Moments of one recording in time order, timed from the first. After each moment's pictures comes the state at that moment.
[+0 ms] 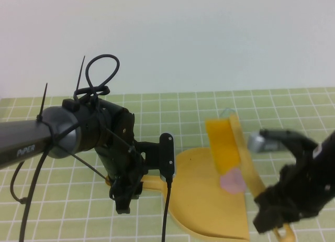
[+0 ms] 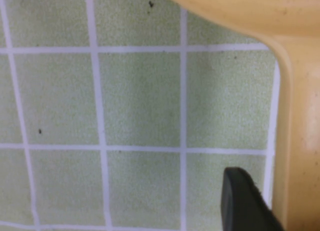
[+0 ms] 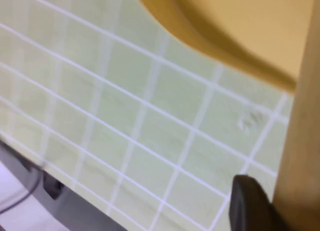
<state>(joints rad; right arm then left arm) 0.42 1.53 -0.98 0.52 0.97 -0.23 -0.54 1.87 -1.21 0.01 0.73 0.99</state>
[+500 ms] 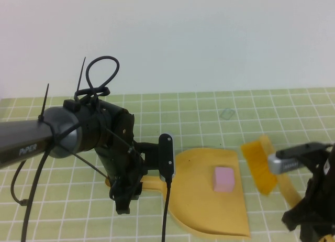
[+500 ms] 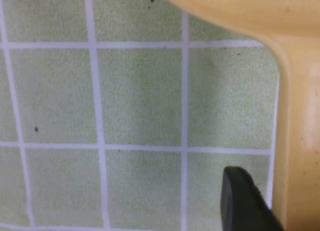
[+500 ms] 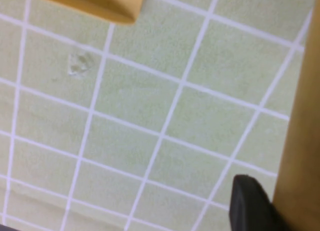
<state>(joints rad) 0.42 1.60 -0.95 0.13 1.03 -0.01 -0.54 1.88 -1.21 0.01 0.73 0.99</state>
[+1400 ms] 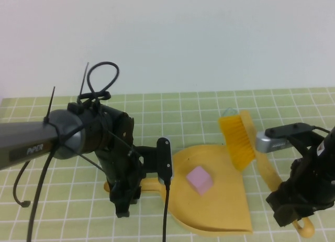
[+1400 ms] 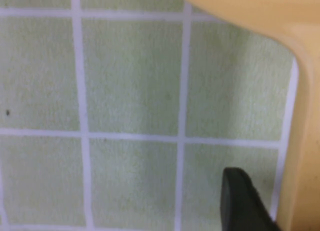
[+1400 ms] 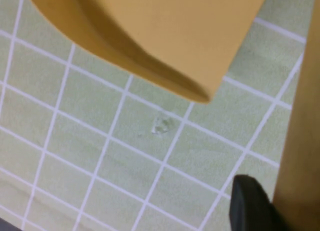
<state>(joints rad) 0.41 1.56 -1.00 0.28 0.94 -0.15 -0.54 1.92 -1.21 -0.01 0.73 0.98</state>
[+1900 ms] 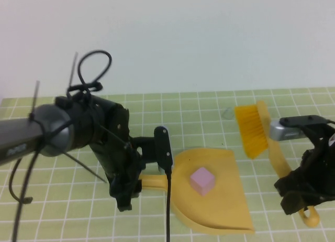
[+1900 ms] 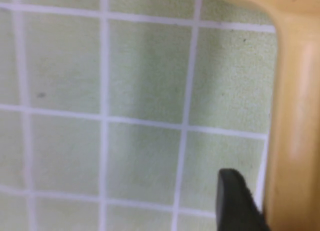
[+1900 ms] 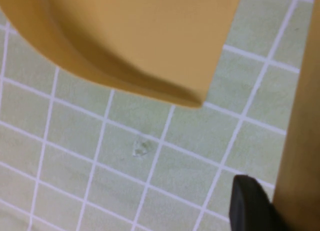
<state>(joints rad) 0.33 1.56 -1.00 0.31 0.92 -0.15 -0.54 1.86 -1.21 -0.02 0.74 0.92</state>
